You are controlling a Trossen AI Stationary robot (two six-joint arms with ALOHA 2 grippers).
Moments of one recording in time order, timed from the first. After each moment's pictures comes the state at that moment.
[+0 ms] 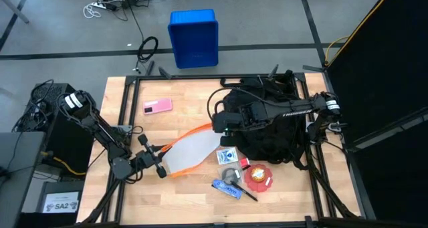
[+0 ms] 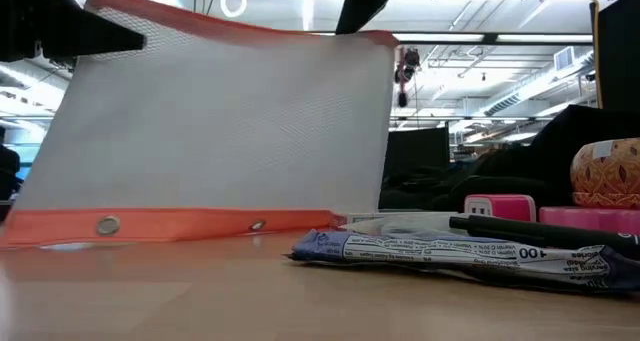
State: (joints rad) left arm -0.94 1.30 0.27 0.94 -1.49 0.29; right arm 0.14 1.80 1.79 -1.01 0.47 -0.01
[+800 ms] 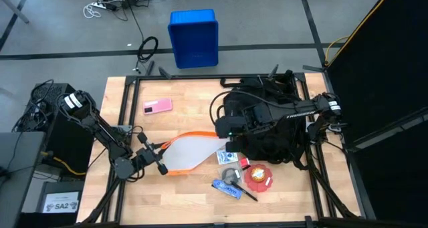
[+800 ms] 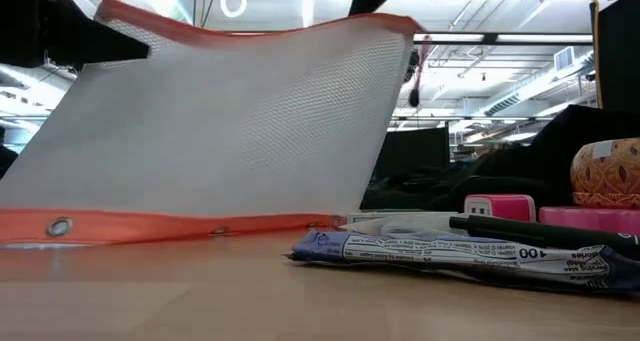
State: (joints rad) left arm -0.92 1.30 0.26 0.88 -1.54 0.18; right arm 0.19 1.80 1.85 -1.13 0.40 0.02
